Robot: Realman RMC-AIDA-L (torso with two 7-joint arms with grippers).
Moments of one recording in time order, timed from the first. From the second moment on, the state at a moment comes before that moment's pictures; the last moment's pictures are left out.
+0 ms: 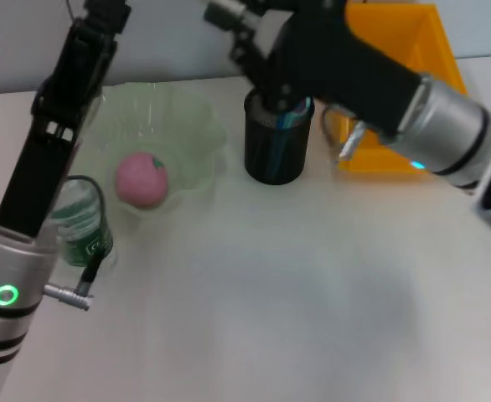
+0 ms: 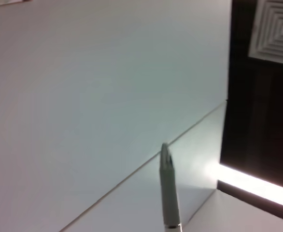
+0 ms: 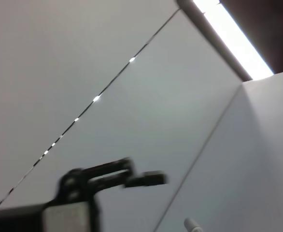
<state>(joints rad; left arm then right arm) -0.34 -2.08 2.41 0.59 -0.51 1.64 -1.09 0.82 2.09 -0.50 -0.06 -1.53 -1.80 0.10</state>
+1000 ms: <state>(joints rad) -0.29 -1.99 1.27 1.00 1.43 1.47 -1.45 0.71 2.02 -0.64 -0.96 -1.78 -1.55 1.75</state>
